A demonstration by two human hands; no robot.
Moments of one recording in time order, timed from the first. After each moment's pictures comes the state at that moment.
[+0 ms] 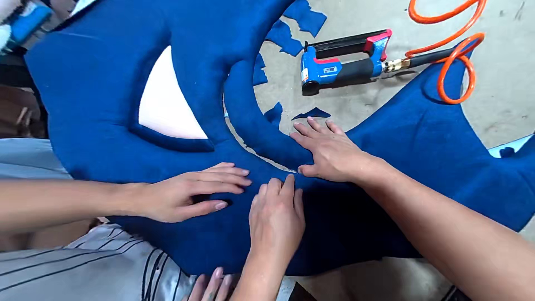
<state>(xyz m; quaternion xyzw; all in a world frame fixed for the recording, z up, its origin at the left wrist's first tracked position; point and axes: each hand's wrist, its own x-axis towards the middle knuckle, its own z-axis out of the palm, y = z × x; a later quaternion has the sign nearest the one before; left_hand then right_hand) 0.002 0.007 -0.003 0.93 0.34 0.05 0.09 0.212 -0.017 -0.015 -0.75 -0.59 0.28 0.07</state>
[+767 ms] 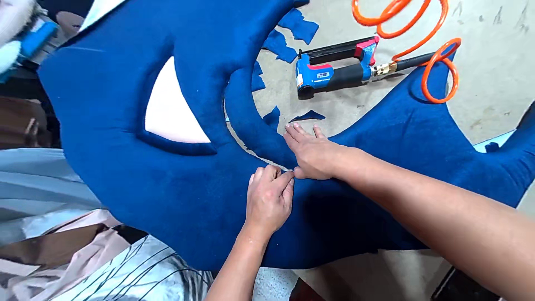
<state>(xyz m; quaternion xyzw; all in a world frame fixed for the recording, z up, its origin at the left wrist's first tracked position) -0.003 0.051 -0.028 0.95 0.22 0.14 0.16 0.196 0.005 0.006 -0.73 -0.60 0.32 0.00</state>
